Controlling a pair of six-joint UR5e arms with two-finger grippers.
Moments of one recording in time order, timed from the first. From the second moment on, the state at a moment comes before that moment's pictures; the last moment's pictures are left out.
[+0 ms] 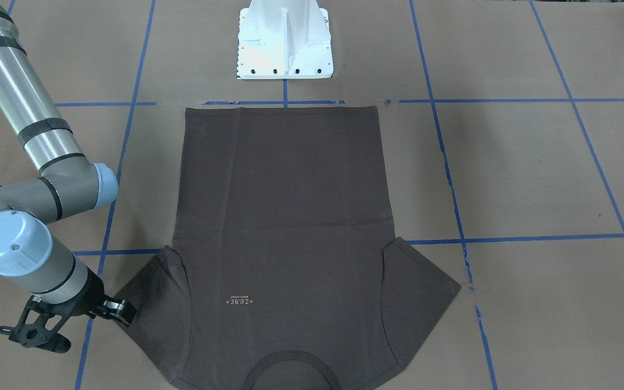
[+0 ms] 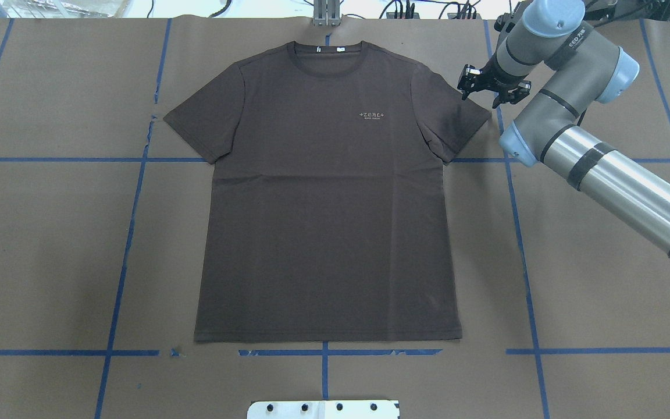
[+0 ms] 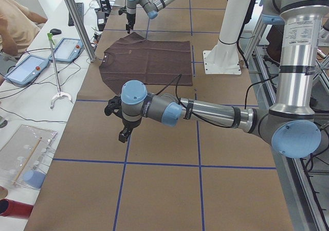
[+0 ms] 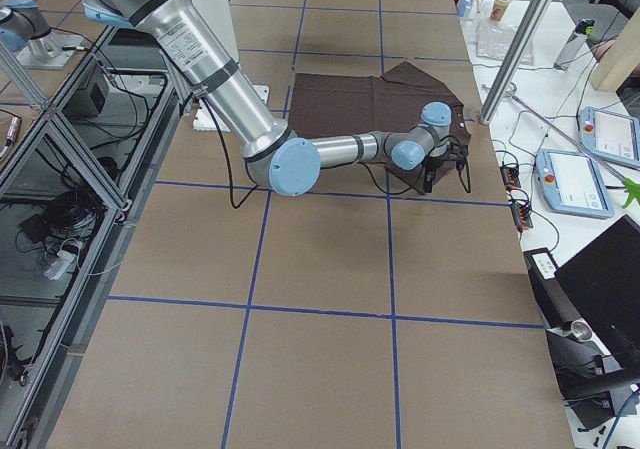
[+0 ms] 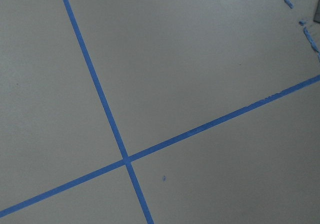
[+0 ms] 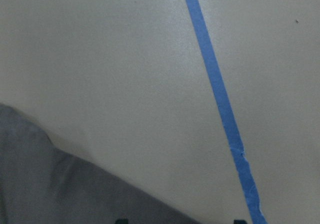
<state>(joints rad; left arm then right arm) -1.53 -1.58 -1.71 -1.78 -2.39 0.12 0.96 -0.85 0.96 -0.99 2.05 1.15</state>
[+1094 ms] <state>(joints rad) -1.53 -1.58 -1.71 -1.78 -2.39 0.12 0.96 -0.87 0.97 -1.00 2.05 1.15</state>
